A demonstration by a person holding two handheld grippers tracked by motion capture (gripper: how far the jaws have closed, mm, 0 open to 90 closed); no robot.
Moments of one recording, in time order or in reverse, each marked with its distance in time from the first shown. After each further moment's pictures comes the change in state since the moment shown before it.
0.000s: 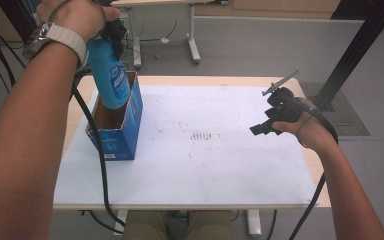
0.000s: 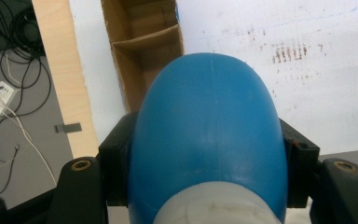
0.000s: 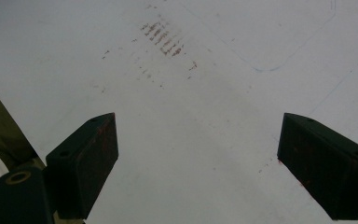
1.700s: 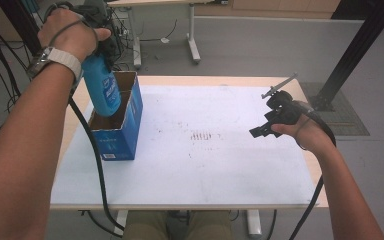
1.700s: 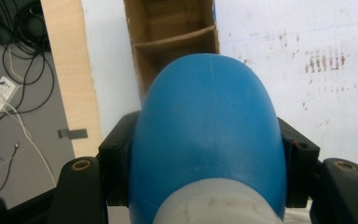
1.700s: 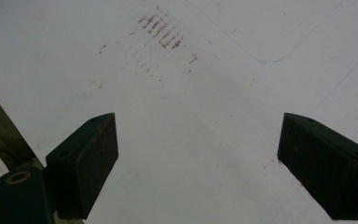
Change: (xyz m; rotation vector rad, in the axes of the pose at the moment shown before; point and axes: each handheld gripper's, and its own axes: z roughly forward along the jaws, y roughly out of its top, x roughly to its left) left arm 0.031 0.007 0.053 0.005 0.019 -0.028; right arm -0.004 -0.005 0.009 0.015 0.009 0.026
